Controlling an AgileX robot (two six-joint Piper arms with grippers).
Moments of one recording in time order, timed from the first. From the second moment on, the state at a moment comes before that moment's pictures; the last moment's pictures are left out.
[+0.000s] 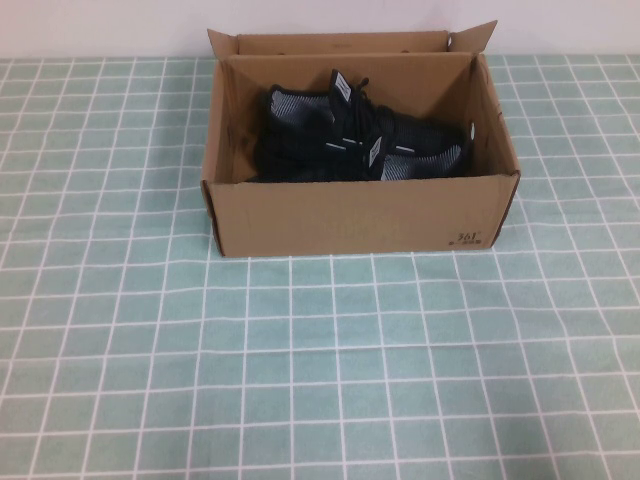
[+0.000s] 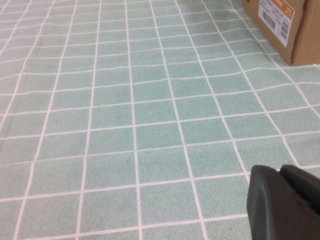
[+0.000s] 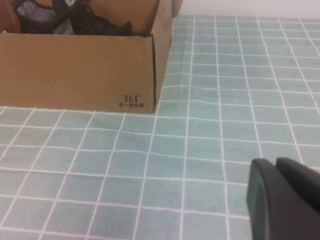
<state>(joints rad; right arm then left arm) 0.14 0.15 -0.25 0.13 0.38 -0.03 -0.10 -0.01 0.02 0.00 0.36 -0.01</state>
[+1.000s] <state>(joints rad) 0.01 -0.04 -0.04 -0.16 0.20 0.13 -0.10 -0.01 0.02 0.00 0.36 -0.01</state>
